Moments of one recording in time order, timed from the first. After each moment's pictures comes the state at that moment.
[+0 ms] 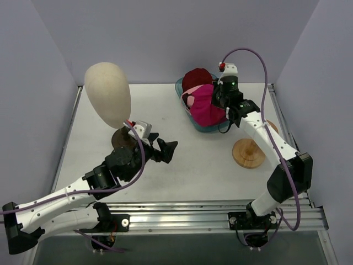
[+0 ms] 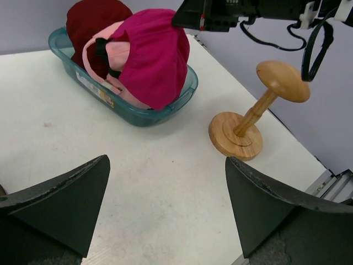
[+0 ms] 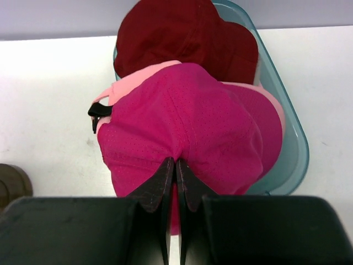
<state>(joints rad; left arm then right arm) -1.09 0.85 0.80 0.06 -0.46 -0.31 0.41 1.55 1.41 -0.30 0.27 0.25</state>
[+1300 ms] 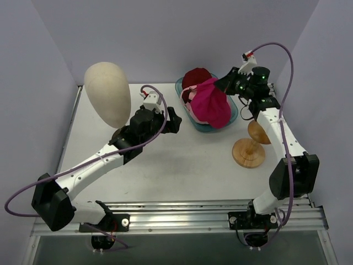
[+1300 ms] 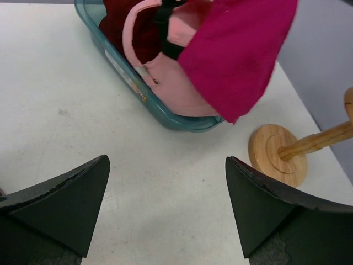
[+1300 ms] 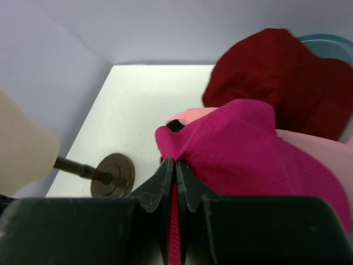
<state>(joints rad) -0.75 1.32 1.06 0.03 -0.22 -0.44 0.13 1.57 1.41 -0.05 -0.50 0.44</state>
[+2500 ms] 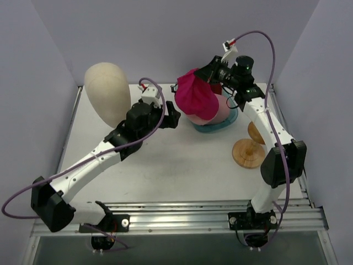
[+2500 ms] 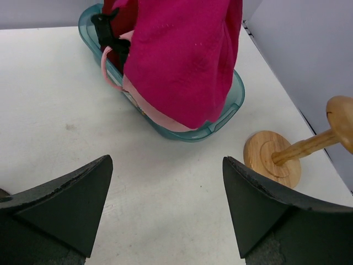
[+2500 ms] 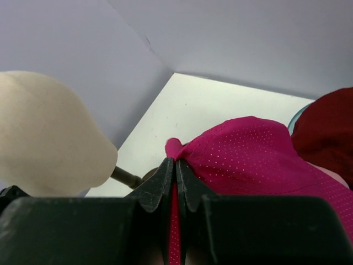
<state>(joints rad) -0.74 1.34 1.18 -0.07 -0.20 -0.41 0.23 1.73 1.62 0.04 -0.59 0.55</state>
